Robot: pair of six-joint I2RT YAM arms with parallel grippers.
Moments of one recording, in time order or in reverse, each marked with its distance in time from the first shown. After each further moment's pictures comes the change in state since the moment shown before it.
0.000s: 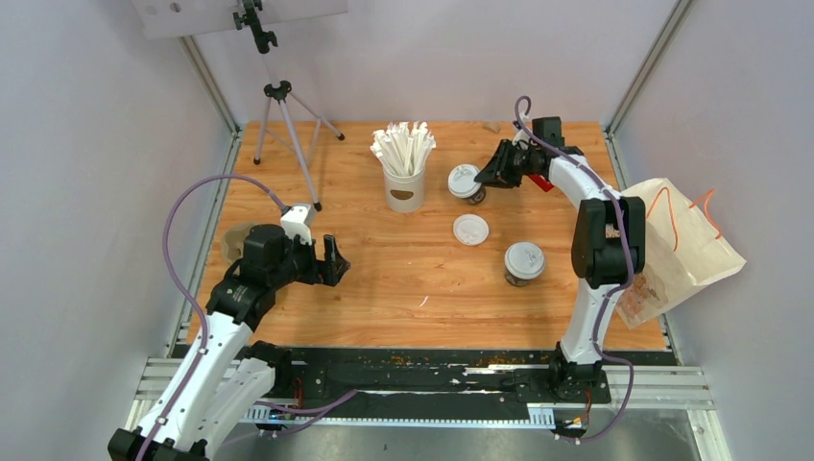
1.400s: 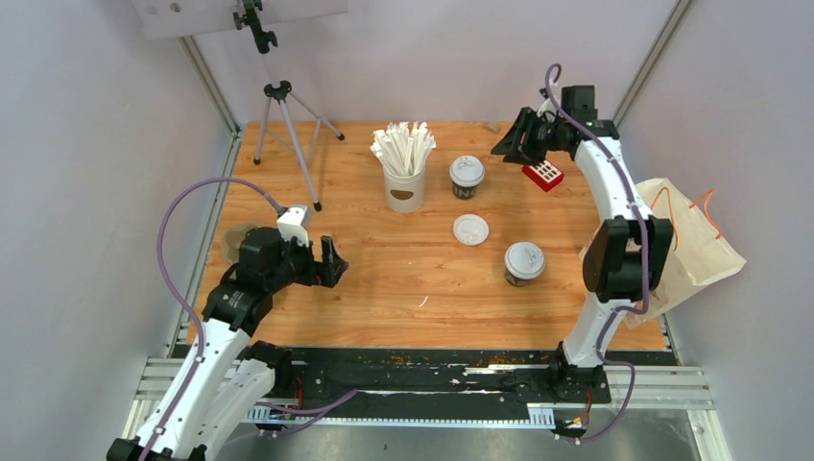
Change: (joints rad) left arm 0.000 -0.037 0.000 -0.015 -0.013 0.000; right arm -0.064 -0.076 0.171 -0.229 0.004 -0.012
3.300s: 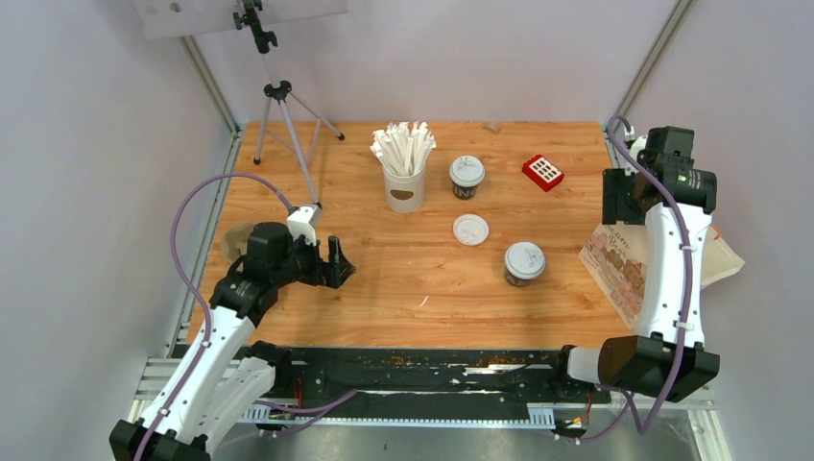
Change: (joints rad) left arm 0.000 0.074 0.000 0.017 0.096 0.002; right arm -0.264 -0.607 -0.163 -0.592 0.781 -0.631
